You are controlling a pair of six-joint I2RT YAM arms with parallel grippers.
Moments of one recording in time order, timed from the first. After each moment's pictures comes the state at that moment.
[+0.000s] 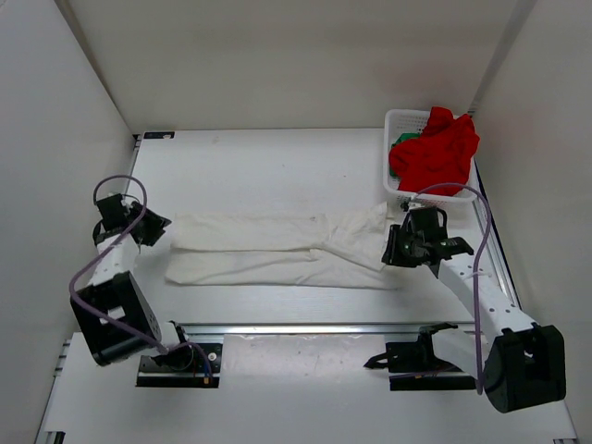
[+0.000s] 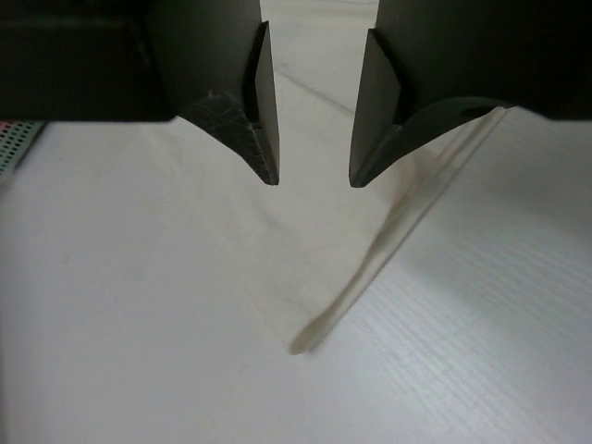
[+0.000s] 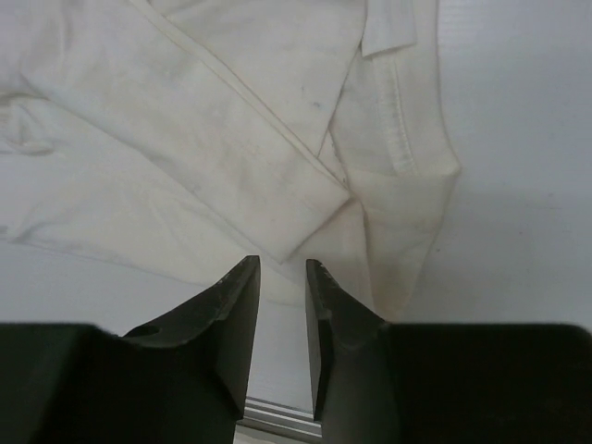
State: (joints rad) left arm 0.42 1.36 0.77 -0.24 0.26 -0.64; right arm 0.19 1.06 0.65 -0.55 -0.14 0.29
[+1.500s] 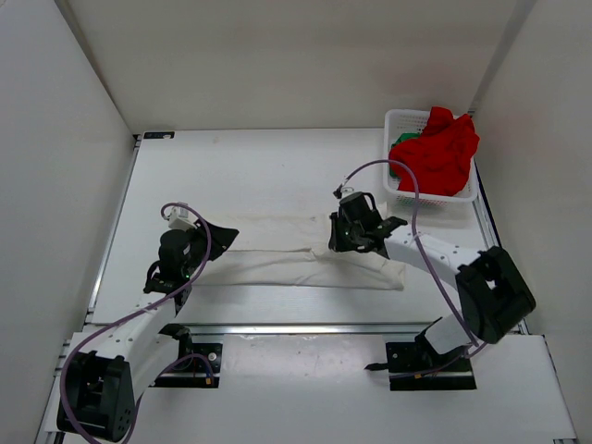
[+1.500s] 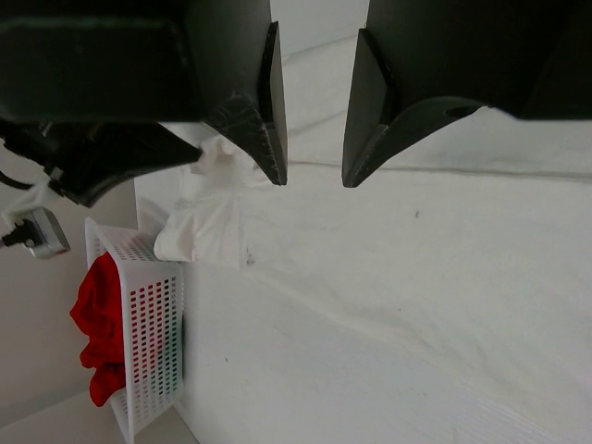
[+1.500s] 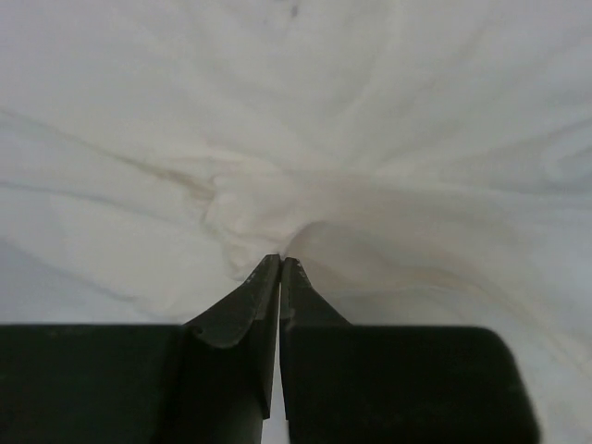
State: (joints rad) left arm -0.19 0.88 0.27 0.31 0.21 -0.86; right arm 0.58 1.51 0.88 -0.23 -0.05 0.39
